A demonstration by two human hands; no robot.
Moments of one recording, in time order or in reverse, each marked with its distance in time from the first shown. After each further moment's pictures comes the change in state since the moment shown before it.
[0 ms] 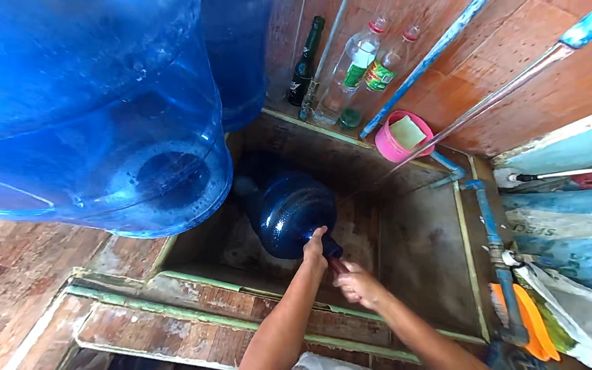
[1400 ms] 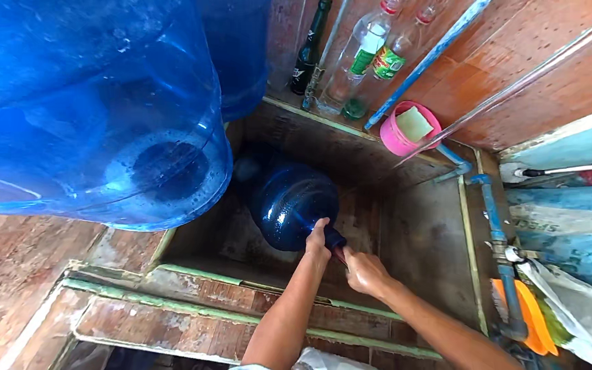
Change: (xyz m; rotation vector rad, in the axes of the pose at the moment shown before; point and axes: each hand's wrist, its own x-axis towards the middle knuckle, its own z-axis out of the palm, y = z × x) left_hand -0.001 0.004 0.006 -0.043 -0.049 -0.029; right_hand -0.001 -0.038 -0.009 -0.958 -0.019 0.135
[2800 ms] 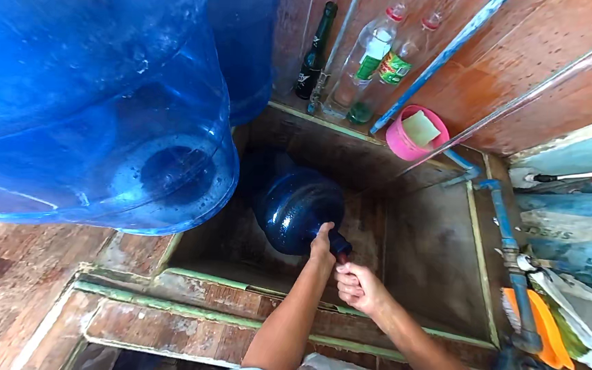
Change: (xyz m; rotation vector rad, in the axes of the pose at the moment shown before) left_hand -0.003 0.005 -0.003 0.009 0.006 0.015; right_hand 0.000 -0.008 0.042 1.780 -0.217 -0.057
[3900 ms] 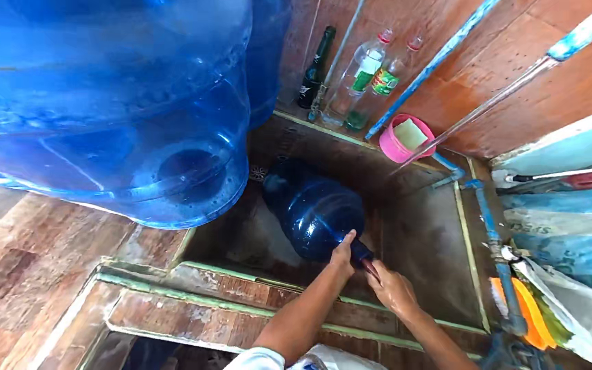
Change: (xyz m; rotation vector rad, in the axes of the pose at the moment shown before) left_hand -0.001 -0.046 0.007 0.126 -0.272 -0.152; right_hand -0.038 -0.002 -0.044 -1.661 0.577 -0.258
